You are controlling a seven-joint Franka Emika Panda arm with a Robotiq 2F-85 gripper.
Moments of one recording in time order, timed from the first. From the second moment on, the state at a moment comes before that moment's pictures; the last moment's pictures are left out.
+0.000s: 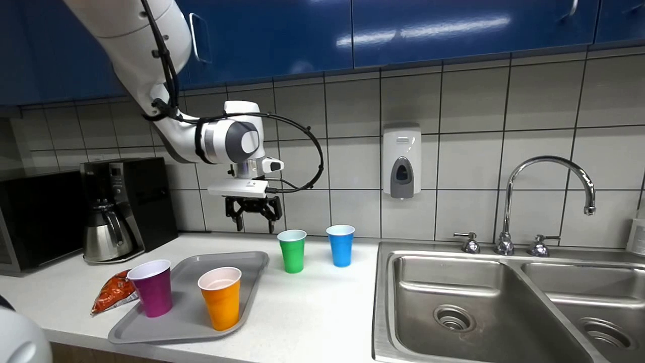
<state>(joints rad) 0.08 0.18 -0.01 -2.12 0.09 2.45 -0.13</state>
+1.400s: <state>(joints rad) 0.06 0.56 -0.03 -1.72 0.06 2.46 0.00</state>
